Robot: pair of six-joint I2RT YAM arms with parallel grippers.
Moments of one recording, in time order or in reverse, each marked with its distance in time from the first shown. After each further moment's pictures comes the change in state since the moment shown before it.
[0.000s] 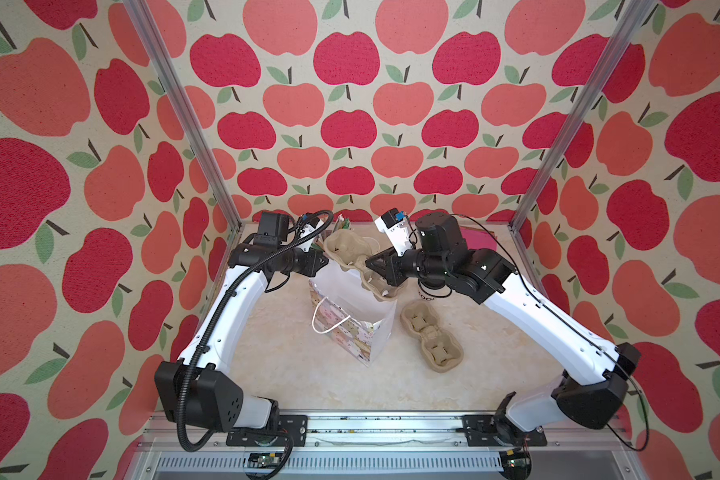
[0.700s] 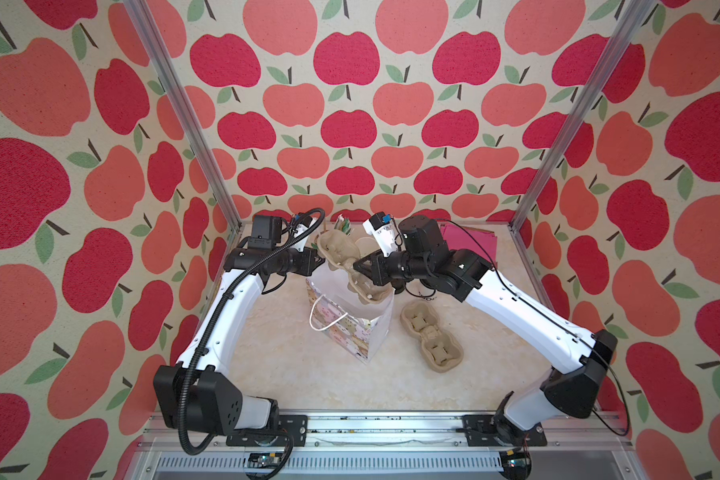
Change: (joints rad) left arm 0.043 -0.020 -0.051 0.068 0.040 -0.038; right arm 0.024 0.077 -0.016 0.086 -0.022 0.095
